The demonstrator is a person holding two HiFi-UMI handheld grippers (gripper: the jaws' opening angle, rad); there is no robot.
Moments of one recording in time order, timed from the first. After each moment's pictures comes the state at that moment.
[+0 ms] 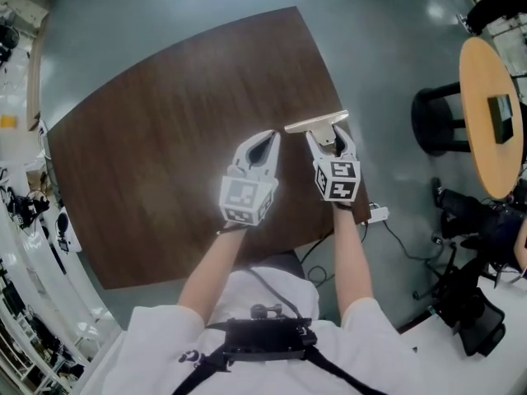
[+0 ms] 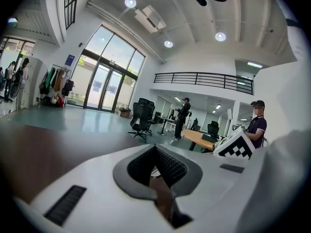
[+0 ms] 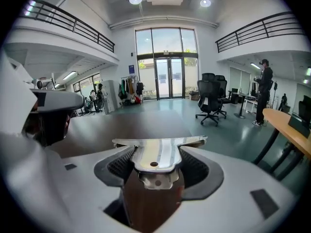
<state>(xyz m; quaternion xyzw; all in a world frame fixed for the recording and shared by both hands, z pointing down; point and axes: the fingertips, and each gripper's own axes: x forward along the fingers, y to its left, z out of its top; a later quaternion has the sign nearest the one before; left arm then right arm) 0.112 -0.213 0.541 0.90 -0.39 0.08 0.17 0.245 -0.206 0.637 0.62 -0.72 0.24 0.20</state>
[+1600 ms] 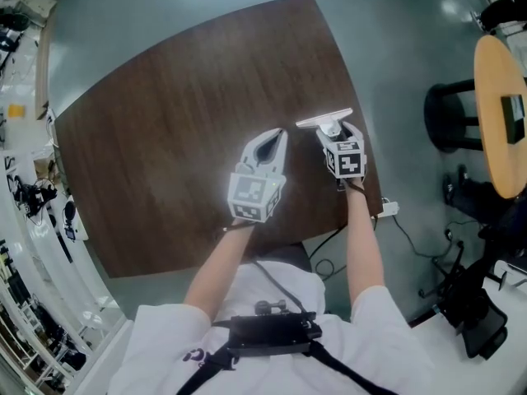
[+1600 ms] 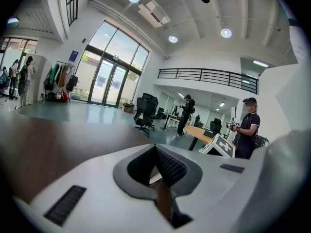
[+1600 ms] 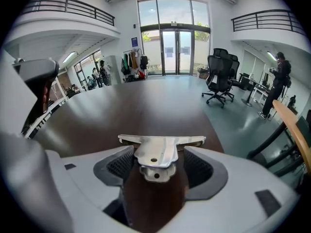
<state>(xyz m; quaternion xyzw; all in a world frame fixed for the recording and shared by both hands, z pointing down) 0.091 -0.193 0.567 0.89 -0.40 0.10 0.19 0.245 -0.191 0.727 0.56 -0.70 0.31 0.32</state>
